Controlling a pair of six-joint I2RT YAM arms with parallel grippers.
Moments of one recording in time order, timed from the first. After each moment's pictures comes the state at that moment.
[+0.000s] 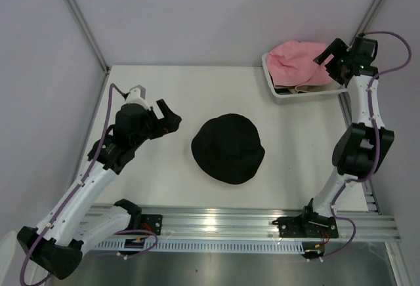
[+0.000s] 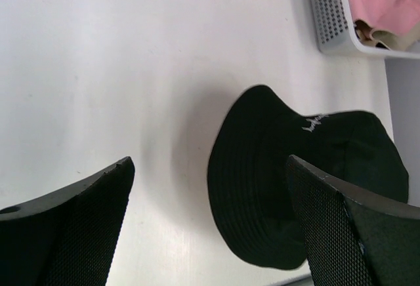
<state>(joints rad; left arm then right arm) -0.47 0.91 0.96 -0.53 -0.13 -0.65 -0.24 1.77 1.74 -0.48 -0.20 0.52</state>
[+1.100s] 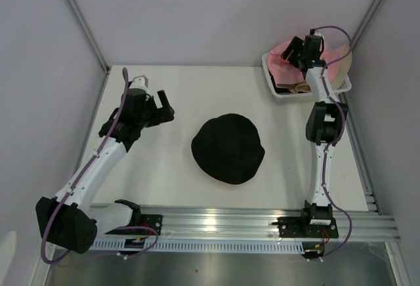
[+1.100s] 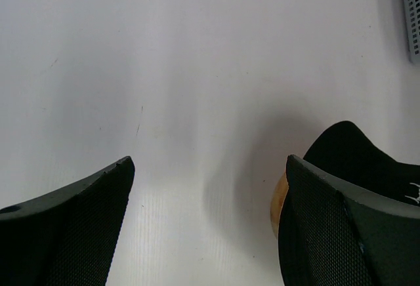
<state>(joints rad) -0.29 1.14 1.01 -0.46 -0.10 -0.44 -0.03 2.53 2.39 -0.31 -0.08 0.47</state>
